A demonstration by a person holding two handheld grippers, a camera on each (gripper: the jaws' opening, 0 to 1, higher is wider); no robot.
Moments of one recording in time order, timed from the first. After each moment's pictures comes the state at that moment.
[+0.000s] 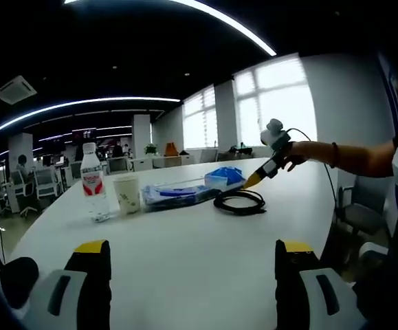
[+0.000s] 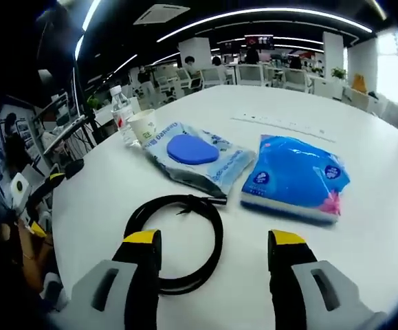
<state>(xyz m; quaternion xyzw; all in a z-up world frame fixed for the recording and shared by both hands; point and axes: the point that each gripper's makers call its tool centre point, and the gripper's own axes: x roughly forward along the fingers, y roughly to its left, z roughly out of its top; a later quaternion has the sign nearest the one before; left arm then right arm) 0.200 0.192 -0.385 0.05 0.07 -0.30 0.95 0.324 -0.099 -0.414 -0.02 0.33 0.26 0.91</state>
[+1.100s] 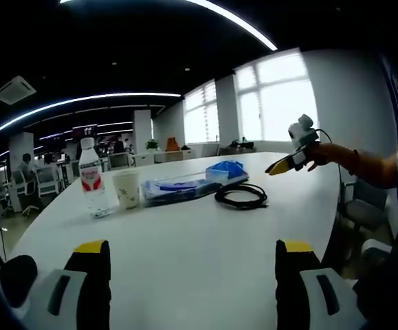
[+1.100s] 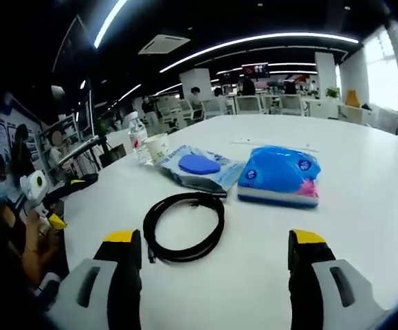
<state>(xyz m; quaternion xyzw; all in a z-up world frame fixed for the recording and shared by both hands) 0.203 0.187 -0.393 0.06 0.09 -0.30 0.95 0.270 -0.126 -0.398 0.01 0.24 0.26 0.93</state>
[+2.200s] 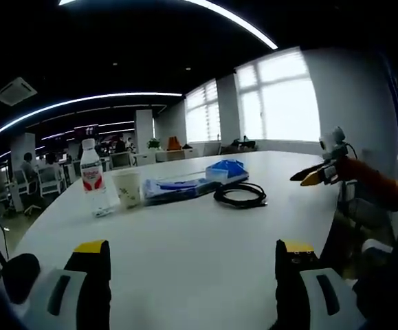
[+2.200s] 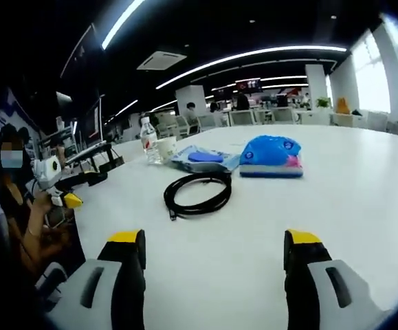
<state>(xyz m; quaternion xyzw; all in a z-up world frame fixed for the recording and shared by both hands) 0.198 0.191 -0.392 0.07 0.10 -0.29 0.95 0.188 -0.140 -0.417 0.02 0.20 0.24 0.95</state>
